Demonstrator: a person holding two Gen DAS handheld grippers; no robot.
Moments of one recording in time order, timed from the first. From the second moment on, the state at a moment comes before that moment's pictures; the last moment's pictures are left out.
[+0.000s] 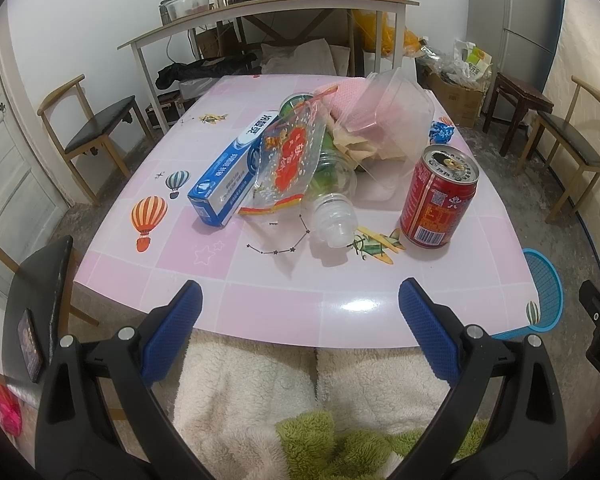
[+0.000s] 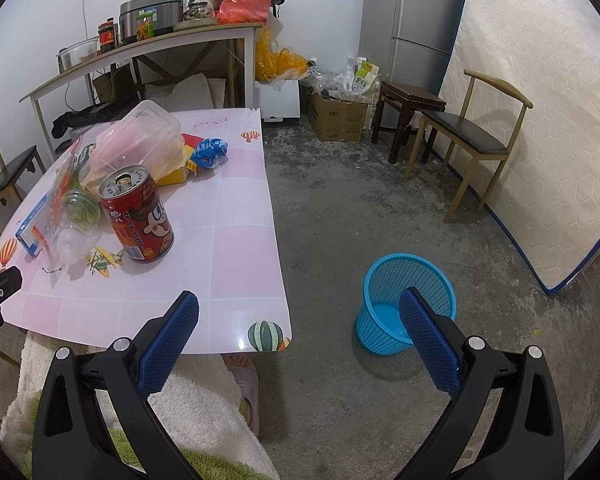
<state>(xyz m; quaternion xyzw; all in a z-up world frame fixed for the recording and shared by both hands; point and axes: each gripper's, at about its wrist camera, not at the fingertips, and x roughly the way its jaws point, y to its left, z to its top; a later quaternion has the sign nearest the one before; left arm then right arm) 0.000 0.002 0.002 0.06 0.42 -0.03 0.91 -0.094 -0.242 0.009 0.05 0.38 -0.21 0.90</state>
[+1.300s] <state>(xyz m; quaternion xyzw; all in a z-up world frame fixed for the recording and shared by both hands) 0.029 0.026 -0.027 0.05 0.46 0.01 0.89 -0.041 -0.216 0.000 0.05 0.39 -0.15 0.91</state>
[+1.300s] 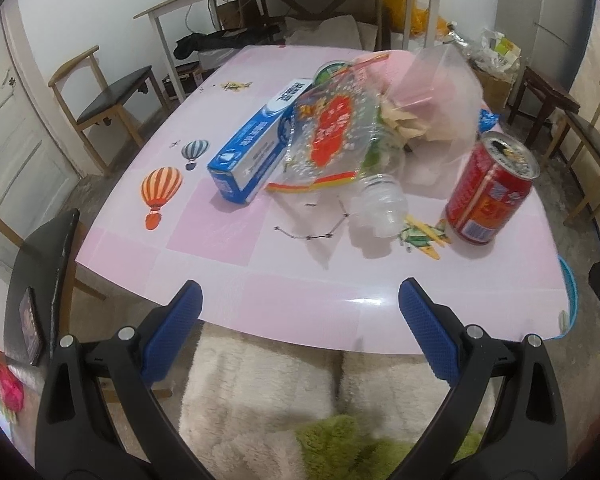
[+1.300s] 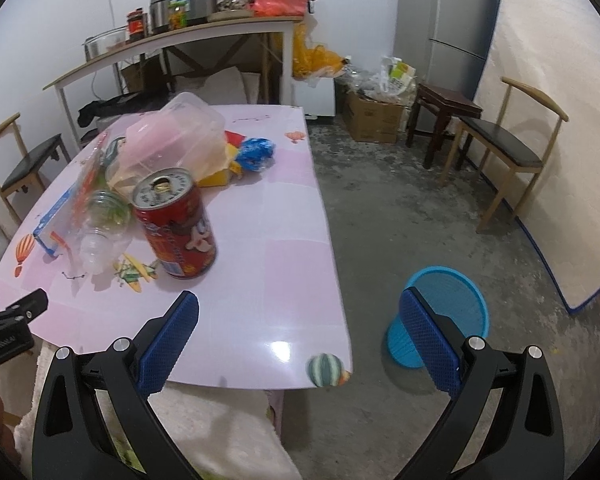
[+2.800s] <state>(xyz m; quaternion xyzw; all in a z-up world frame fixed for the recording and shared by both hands) 0.093 0.102 -0.028 -0.07 0.36 -0.19 0.91 0.216 -0.230 -0.006 0.32 0.55 0.03 0.77</state>
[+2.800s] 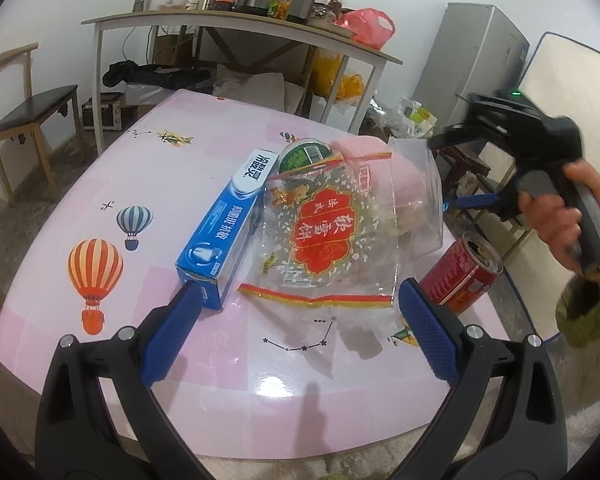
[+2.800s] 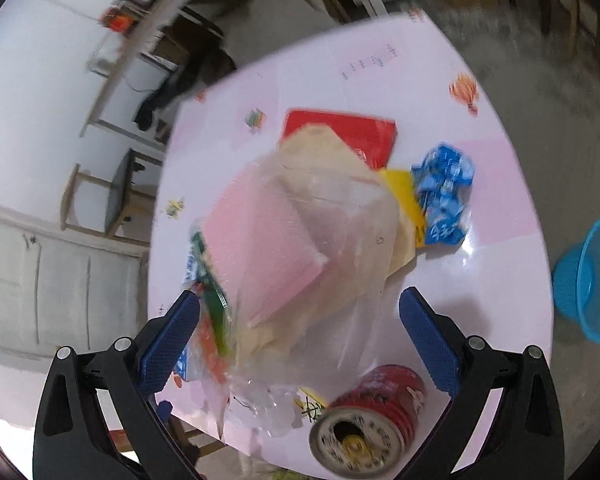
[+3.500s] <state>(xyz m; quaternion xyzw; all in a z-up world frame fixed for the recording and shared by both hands) 0.097 0.084 -0.039 -0.05 0.37 -0.25 0.89 0.238 -0.231 -0.038 0.39 0.58 0.01 0.72</state>
